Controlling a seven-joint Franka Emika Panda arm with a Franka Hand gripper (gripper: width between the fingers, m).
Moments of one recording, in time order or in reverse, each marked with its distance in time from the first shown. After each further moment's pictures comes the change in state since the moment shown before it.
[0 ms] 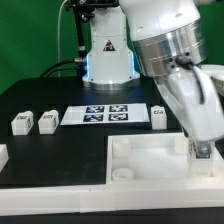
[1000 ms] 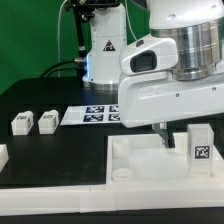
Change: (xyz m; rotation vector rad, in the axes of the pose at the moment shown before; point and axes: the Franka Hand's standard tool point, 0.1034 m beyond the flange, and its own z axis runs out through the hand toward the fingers) arm 0.006 -0.008 -0.002 -0.124 0.090 -1.281
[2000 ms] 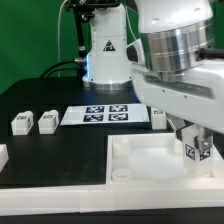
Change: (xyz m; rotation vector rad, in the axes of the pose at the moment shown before) arm -0.005 0.007 0.003 0.077 0.003 1.227
